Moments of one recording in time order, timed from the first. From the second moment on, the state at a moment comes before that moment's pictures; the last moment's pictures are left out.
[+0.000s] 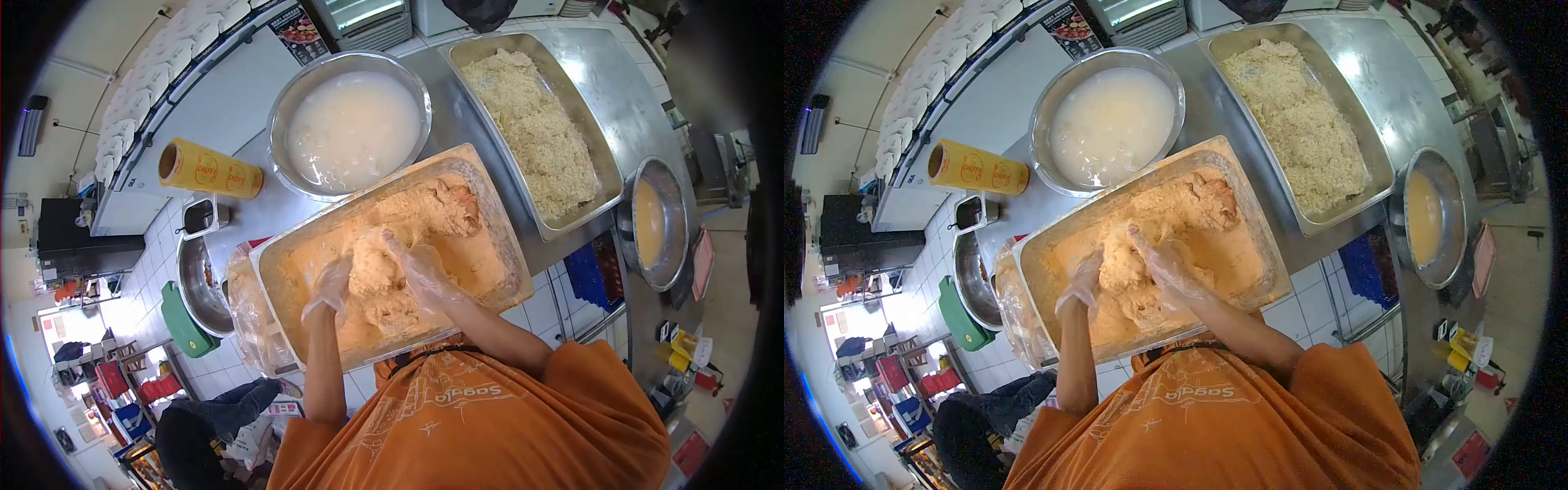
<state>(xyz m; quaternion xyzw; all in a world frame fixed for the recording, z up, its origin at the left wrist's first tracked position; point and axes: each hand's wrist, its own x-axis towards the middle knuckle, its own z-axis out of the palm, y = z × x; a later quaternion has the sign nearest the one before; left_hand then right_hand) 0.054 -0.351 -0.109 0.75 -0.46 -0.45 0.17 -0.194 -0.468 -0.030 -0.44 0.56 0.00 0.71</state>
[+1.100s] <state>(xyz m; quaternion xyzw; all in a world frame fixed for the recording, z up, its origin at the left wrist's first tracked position) 0.046 -0.358 -0.007 0.86 -0.36 -0.29 0.24 -0.224 -0.465 -0.052 -0.80 0.45 -0.04 0.40</state>
